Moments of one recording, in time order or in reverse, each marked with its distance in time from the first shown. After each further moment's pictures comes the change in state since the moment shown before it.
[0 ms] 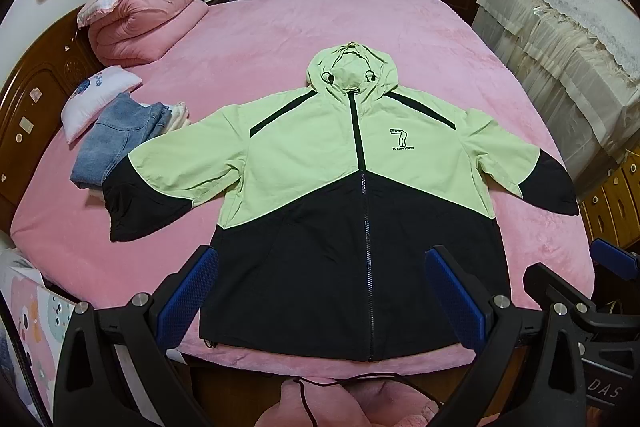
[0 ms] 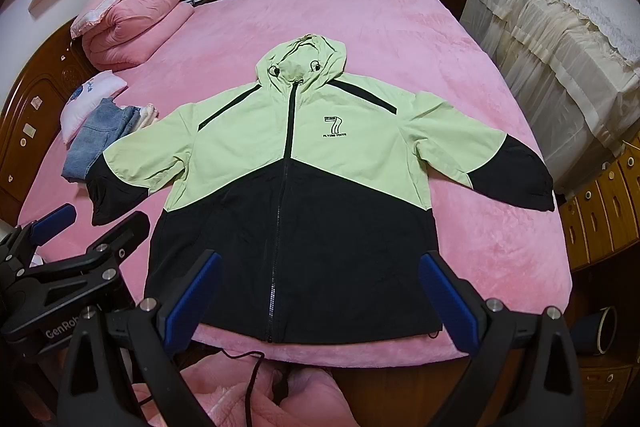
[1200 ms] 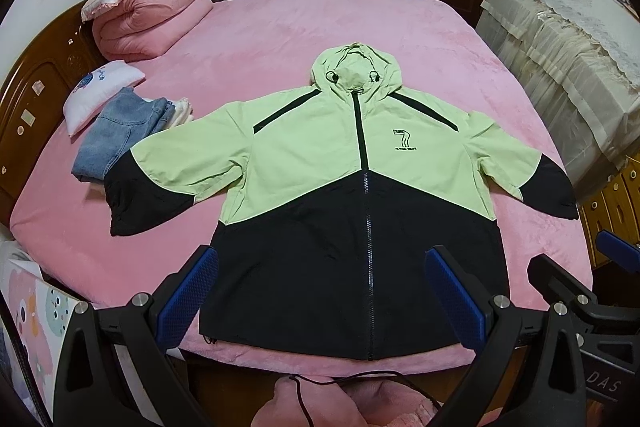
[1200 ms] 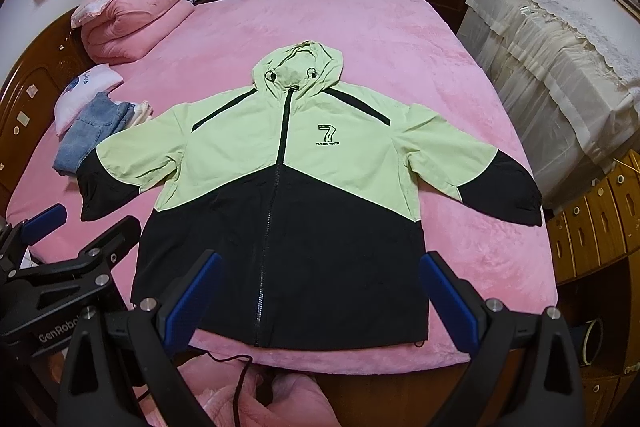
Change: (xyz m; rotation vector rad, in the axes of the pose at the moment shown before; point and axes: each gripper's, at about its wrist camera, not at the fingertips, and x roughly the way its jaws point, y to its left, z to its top) left arm 0.000 0.004 0.001 -0.020 0.008 0.006; right arm -0.003 0.005 0.006 -0.043 -0.016 -0.043
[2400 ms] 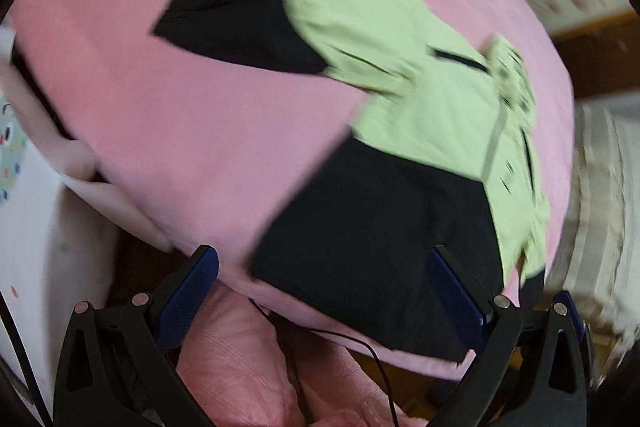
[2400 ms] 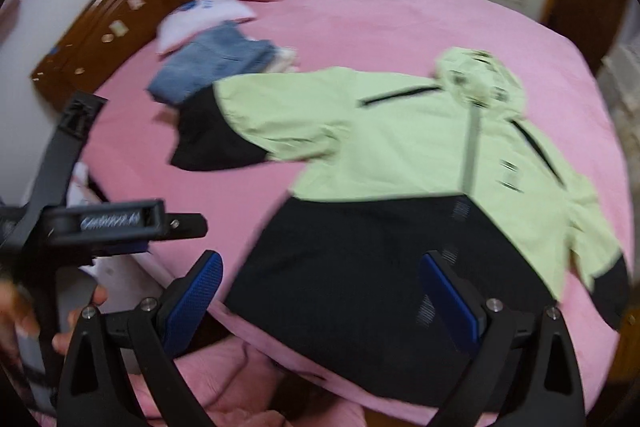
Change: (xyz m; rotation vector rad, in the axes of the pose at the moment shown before) left arm 0.144 0.302 -0.062 -0.717 0.410 -0.133; right arm 0.082 0.230 0.024 -0.351 0.060 0.324
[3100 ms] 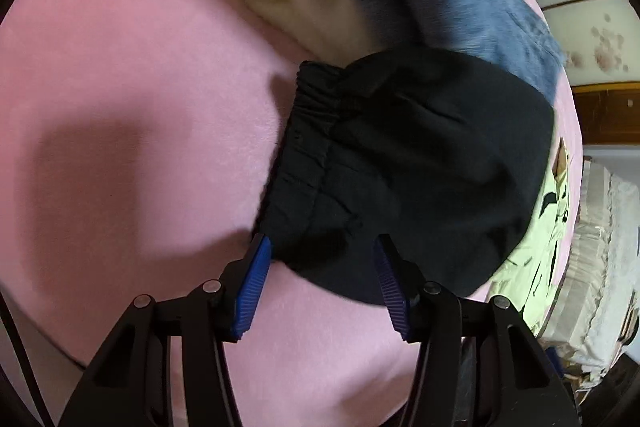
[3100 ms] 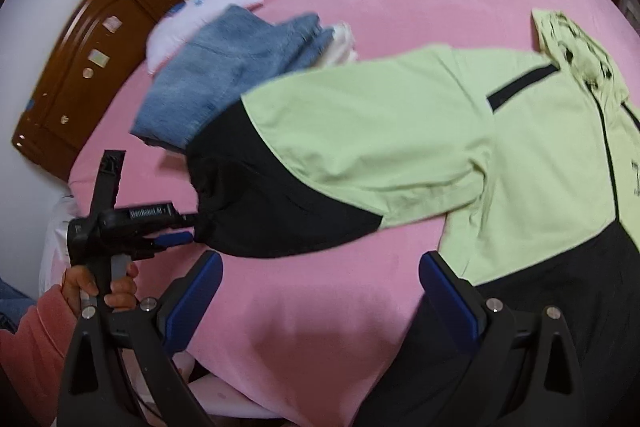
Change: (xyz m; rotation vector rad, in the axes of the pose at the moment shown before) left arm 0.140 0.196 0.263 -0.063 0.033 -0.123; right arm 0.190 0.093 0.093 0.215 0.074 0.110
